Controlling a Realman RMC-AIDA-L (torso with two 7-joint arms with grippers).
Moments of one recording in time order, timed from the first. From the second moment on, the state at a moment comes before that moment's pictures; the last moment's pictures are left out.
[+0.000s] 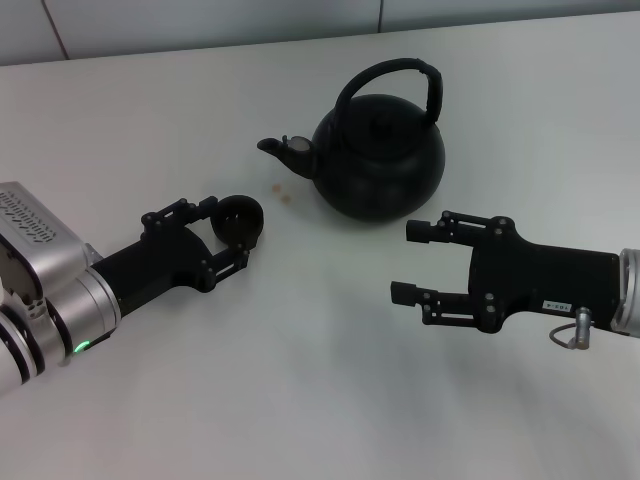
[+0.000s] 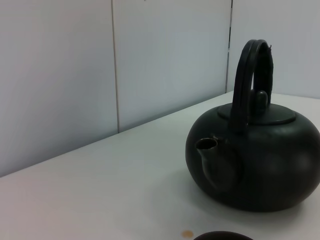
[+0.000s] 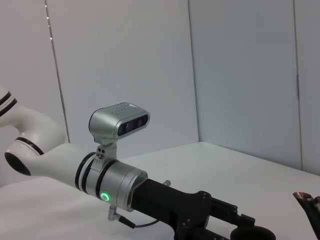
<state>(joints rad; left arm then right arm) -0.65 -2.08 0.91 -0.04 1.35 1.08 -0.53 0.26 2.08 -1.01 -0.65 -1.61 -1.57 1.04</state>
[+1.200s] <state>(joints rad) -0.66 -2.08 0.90 -0.03 1.39 1.06 -0.53 0.28 2.08 -1.00 -0.65 -1.61 -1.56 1.04</state>
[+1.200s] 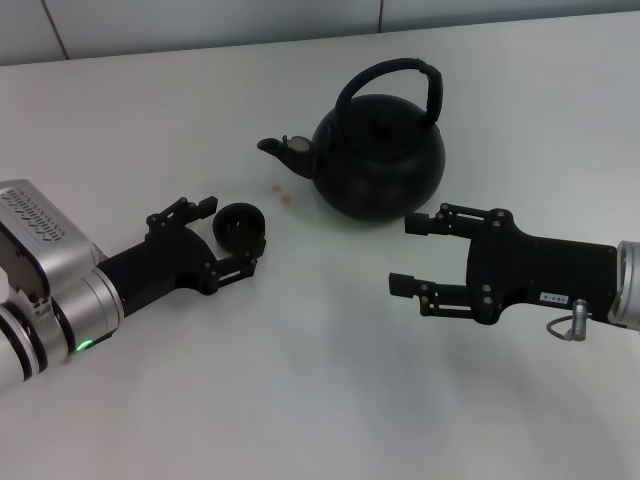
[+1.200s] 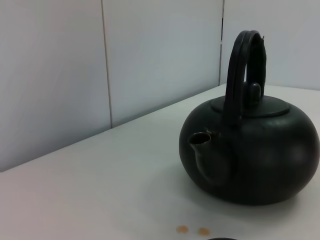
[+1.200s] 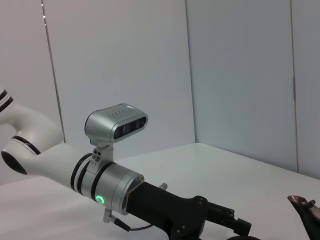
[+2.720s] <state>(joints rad) -0.43 -2.07 1.00 0.19 1.40 1.51 -0.55 0.26 2.09 -0.95 -0.56 -1.30 -1.26 1.00</state>
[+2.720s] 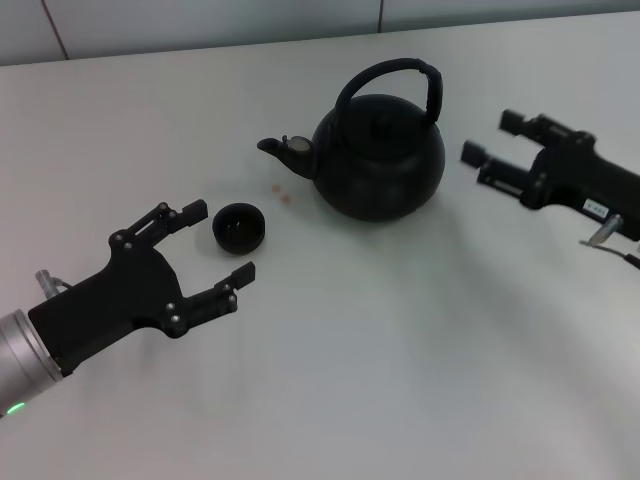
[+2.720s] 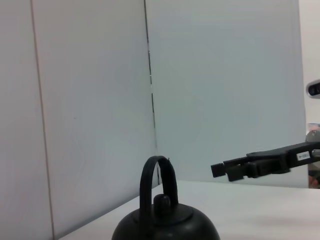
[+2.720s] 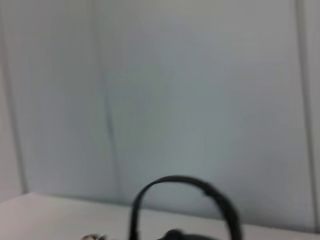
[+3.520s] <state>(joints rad) -0.43 -2.07 0.99 0.21 1.39 1.48 -0.55 0.44 2.09 -0.95 -0.33 -1.16 -1.12 0.83</state>
